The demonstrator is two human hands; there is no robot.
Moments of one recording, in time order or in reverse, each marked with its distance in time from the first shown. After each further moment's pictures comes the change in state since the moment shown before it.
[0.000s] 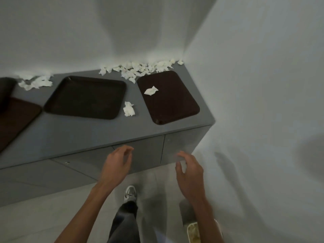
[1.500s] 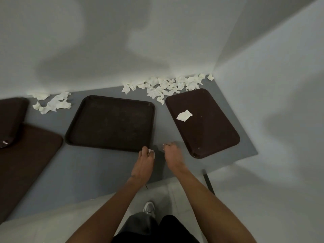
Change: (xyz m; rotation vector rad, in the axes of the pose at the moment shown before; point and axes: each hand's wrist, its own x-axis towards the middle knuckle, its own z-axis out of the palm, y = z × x) left_hand 0.216 -0.141 0.014 0.257 -0.277 0.059; right_hand 0.258 -0.112 0.265 -0.579 -0.432 -0.059
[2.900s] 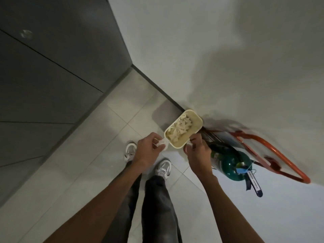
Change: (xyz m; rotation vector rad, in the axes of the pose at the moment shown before) left_hand -0.301 0.263 0.497 -0.337 -0.648 -0.033; right_hand -0.527 0.467 0.379 0.671 0.217 0.902
